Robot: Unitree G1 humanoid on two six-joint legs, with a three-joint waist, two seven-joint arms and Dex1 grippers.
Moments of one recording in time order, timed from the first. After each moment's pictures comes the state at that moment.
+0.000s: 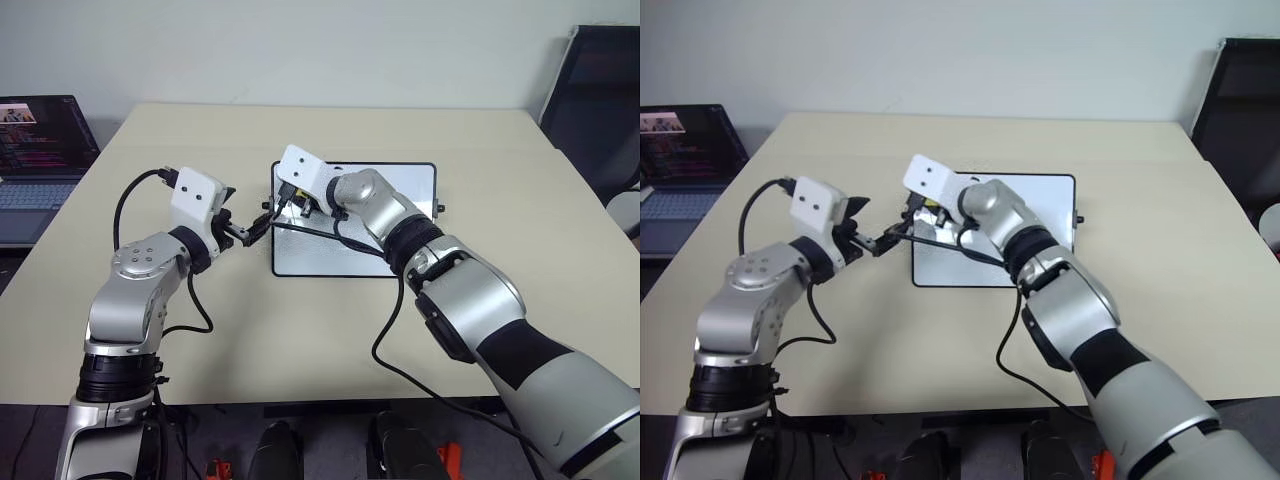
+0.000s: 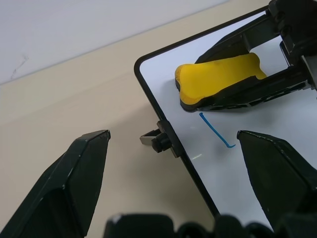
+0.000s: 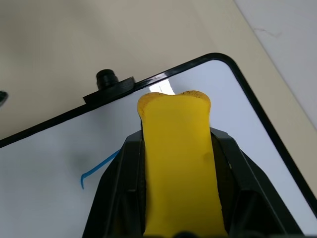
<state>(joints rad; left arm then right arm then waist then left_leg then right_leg) -0.46 0.59 0.12 -0.15 -0.27 0.57 -0.53 -1.46 0.07 0.27 1.30 -0.30 0.02 0.50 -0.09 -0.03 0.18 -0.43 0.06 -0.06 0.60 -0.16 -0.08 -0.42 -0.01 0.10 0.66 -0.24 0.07</state>
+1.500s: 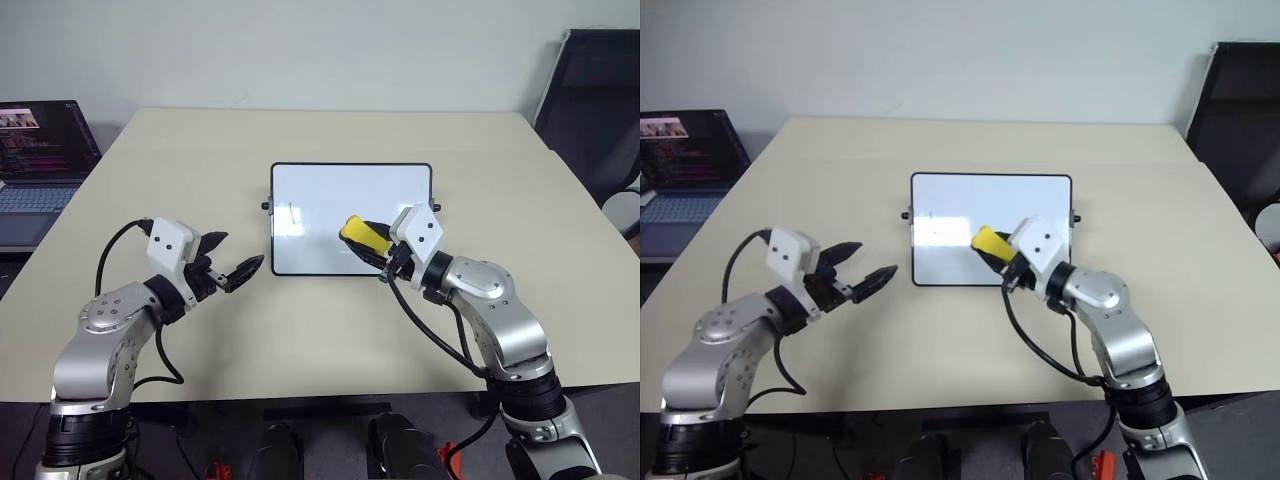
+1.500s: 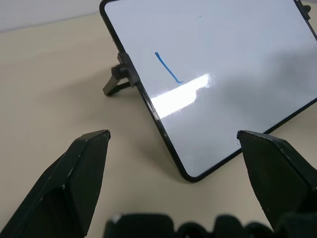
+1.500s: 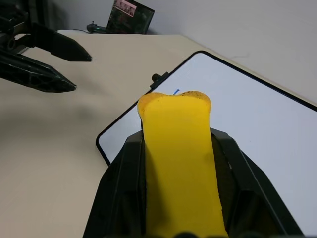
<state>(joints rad) -0.16 0.61 0.25 -0.25 -0.41 0.51 -0.68 -0.41 -0.27 0.17 -0.36 0.07 0.51 0.63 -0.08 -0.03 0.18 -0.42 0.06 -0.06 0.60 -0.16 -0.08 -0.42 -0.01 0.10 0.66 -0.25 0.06</state>
